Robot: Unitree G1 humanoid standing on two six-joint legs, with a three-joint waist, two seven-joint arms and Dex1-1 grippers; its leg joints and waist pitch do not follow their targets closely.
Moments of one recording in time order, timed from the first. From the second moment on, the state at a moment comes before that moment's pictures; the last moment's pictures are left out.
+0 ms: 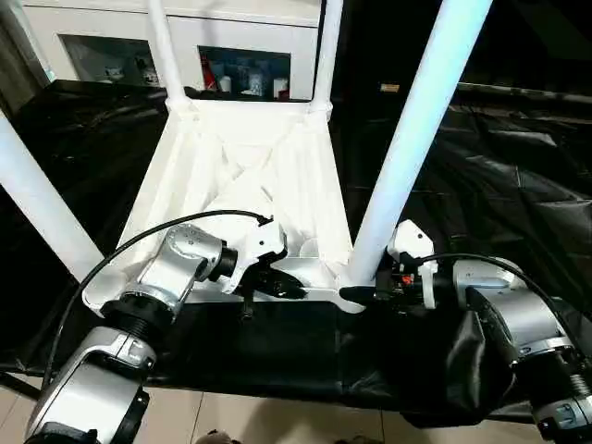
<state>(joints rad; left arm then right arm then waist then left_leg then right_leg) -0.65 0.33 -0.31 0.66 0.01 0.11 -1.35 -0.38 -0.44 0.19 0.31 0.17 0.26 1.12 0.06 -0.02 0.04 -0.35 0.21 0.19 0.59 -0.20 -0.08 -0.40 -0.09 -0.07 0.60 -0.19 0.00</state>
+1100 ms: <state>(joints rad) -0.72 0.14 -0.26 0.79 0.10 0.13 -0.95 -0.39 -0.27 0.05 0.43 0.09 0.19 0.66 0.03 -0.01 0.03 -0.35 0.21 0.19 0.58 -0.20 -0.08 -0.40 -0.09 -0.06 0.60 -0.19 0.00</state>
